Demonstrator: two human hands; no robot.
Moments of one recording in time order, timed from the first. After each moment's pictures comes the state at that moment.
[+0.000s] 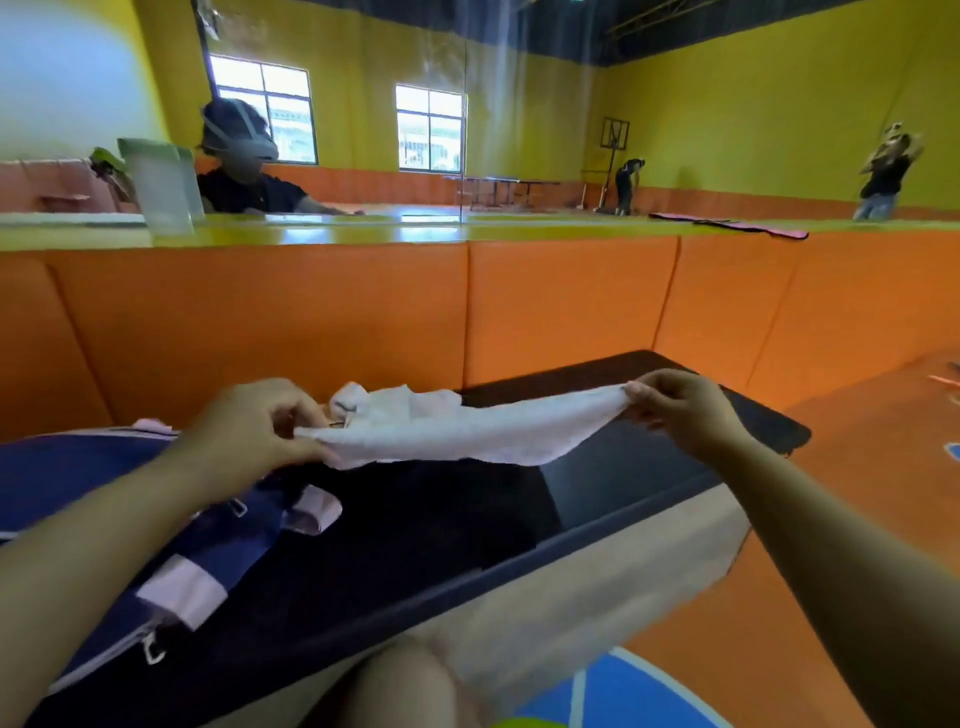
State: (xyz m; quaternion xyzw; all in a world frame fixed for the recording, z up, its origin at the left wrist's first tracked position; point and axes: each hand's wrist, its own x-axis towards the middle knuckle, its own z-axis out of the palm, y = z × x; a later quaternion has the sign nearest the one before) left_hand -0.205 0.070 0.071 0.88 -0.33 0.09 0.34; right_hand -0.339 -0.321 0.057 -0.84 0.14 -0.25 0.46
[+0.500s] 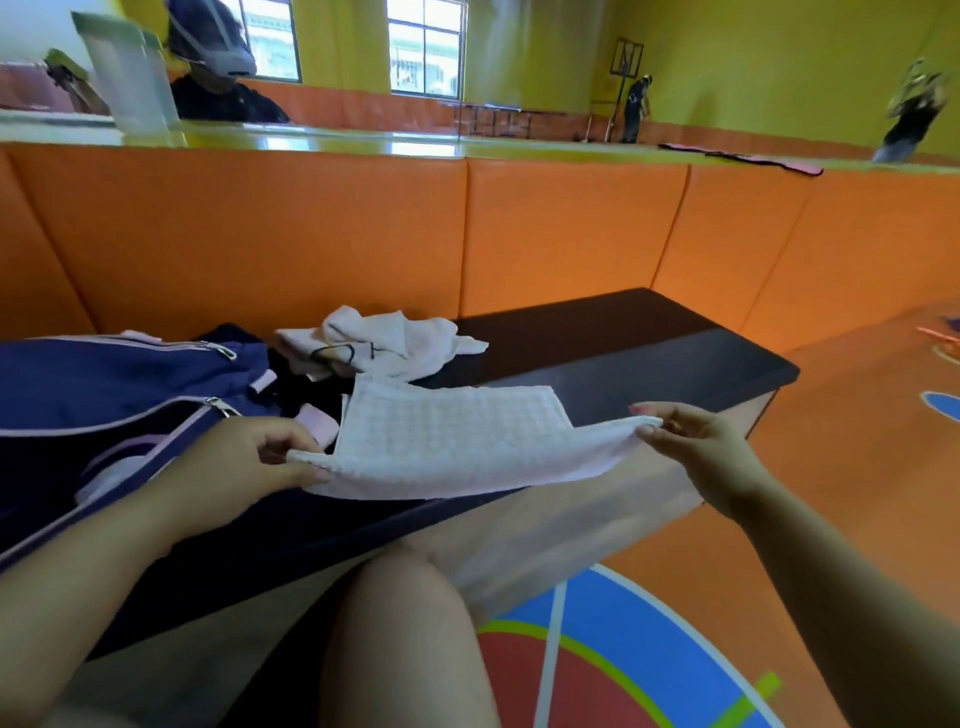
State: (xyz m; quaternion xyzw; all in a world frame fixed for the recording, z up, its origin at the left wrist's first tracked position) left_hand -0.242 0.096 -0.005 0.86 -0.30 -0.08 0.40; right_hand -0.406 -0.295 -0.015 -0.81 0.17 -0.18 0.53
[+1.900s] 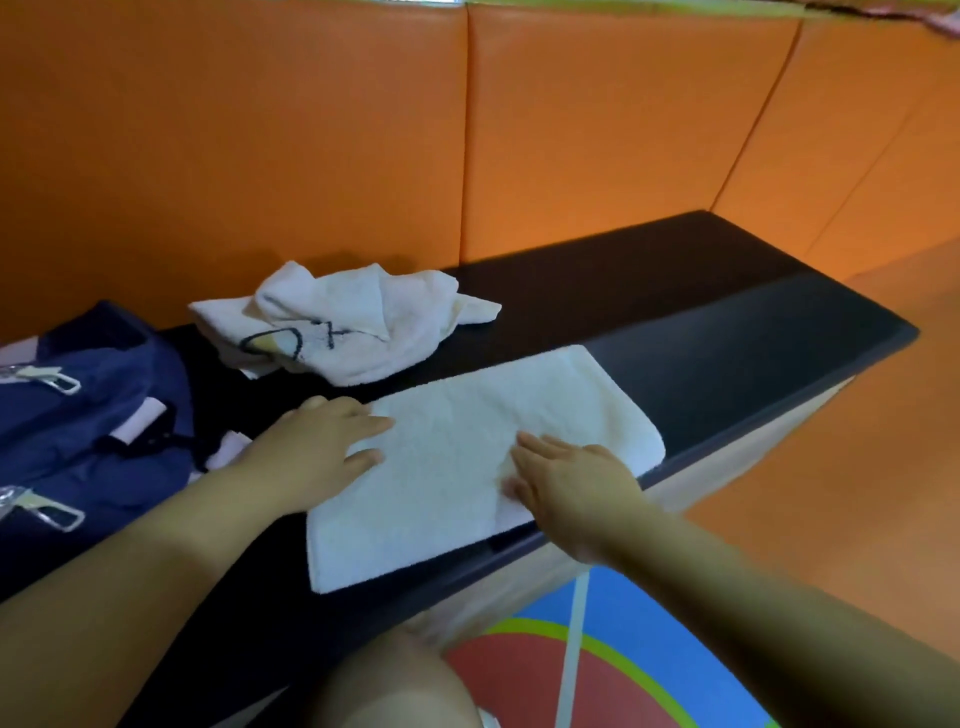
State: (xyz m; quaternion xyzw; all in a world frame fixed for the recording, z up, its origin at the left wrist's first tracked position) left_hand -0.089 -0.033 -0.106 0.92 -0.37 -0.08 0.09; right_hand -0.246 -0.256 -0.089 -0.99 0.04 0.10 0.06
